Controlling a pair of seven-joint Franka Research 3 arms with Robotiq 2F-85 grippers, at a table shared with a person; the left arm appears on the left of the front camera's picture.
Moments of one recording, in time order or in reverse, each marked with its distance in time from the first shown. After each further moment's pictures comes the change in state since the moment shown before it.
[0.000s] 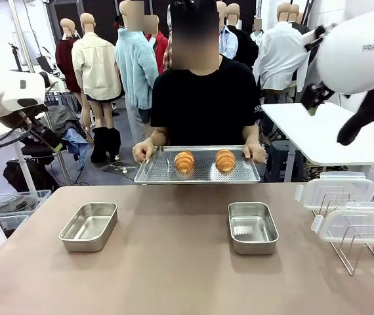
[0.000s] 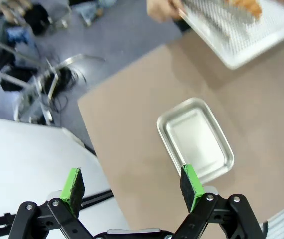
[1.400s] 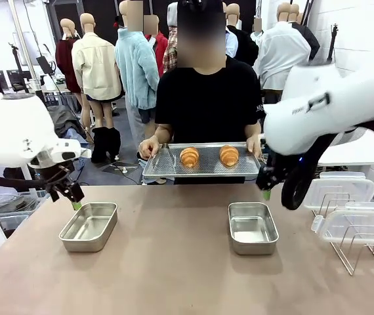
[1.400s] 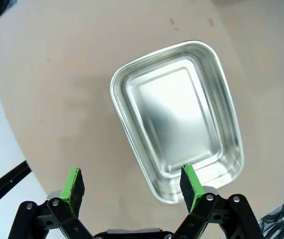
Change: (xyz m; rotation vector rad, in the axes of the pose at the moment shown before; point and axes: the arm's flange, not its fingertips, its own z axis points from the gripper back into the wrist) left arm -0.025 -0.021 -0.194 -0.267 0.379 0.140; right arm -0.036 0.107 -0.171 0.280 0.339 -0.100
